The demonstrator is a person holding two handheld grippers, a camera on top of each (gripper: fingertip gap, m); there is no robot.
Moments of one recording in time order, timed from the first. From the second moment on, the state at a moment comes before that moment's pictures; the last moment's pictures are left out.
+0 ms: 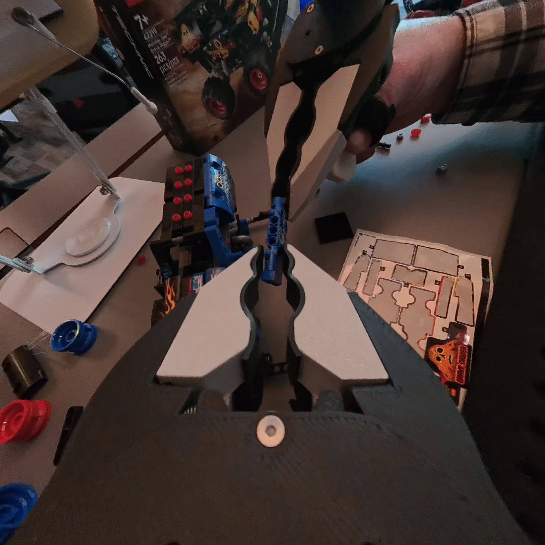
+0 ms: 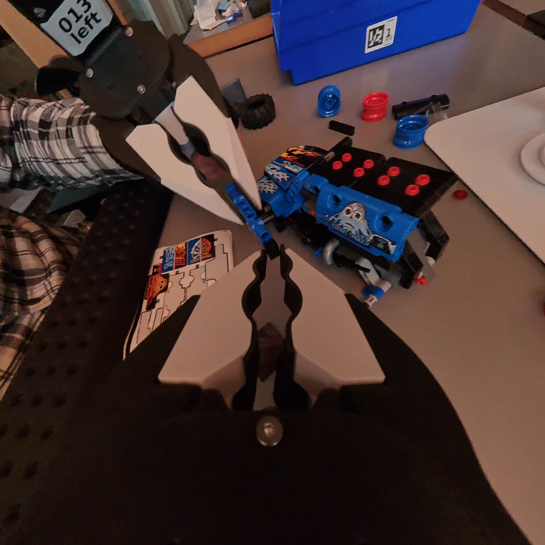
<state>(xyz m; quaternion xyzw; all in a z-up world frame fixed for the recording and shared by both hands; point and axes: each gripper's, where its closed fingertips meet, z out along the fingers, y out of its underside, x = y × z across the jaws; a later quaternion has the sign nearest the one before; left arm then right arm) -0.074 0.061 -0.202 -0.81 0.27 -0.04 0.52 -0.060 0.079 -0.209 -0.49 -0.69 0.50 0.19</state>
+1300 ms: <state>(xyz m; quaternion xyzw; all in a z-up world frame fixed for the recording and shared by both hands) -0.120 0.117 -0.208 -0.84 0.36 0.03 0.40 -0.092 0.110 -0.224 -0.48 -0.71 0.44 0.26</state>
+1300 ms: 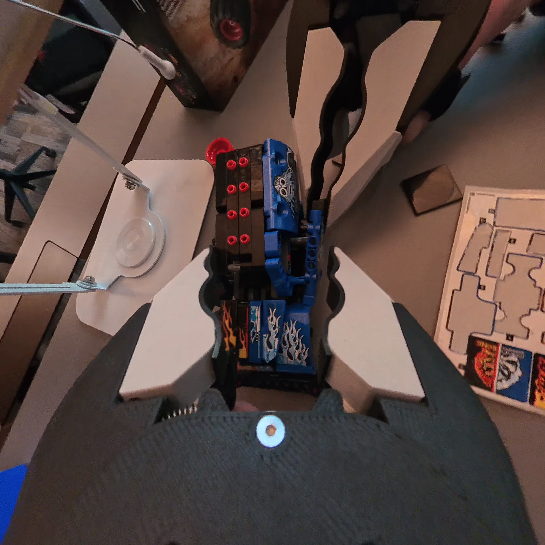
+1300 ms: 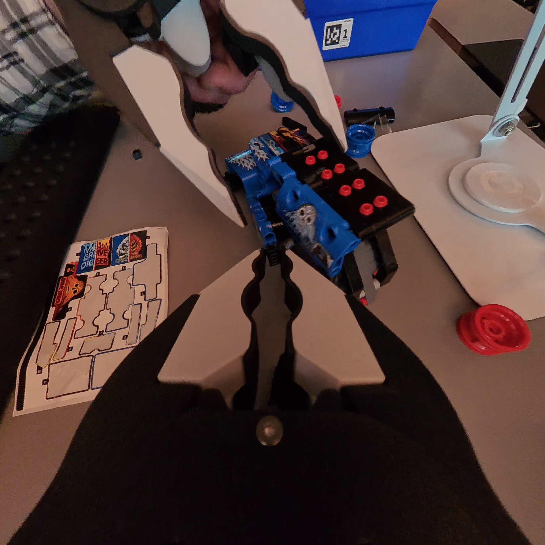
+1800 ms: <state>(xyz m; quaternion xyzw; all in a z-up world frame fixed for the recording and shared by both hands) -0.134 0.117 -0.205 -0.81 0.43 -0.08 0.40 -0.093 0.113 -0.214 -0.48 -0.68 0.49 0.25</state>
